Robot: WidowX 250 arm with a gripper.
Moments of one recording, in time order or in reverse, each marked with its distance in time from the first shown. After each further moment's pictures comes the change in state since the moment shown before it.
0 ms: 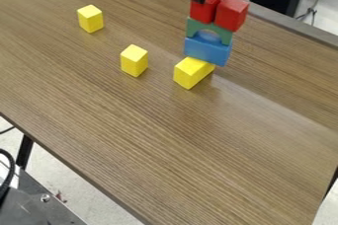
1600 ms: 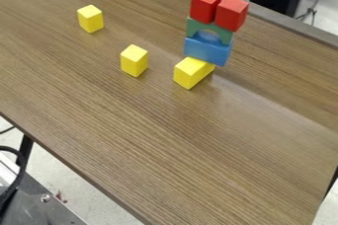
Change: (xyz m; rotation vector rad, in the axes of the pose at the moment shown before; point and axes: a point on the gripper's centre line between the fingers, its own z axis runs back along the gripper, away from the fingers) arm -0.036 0.015 0.061 -0.126 -0.003 -0.113
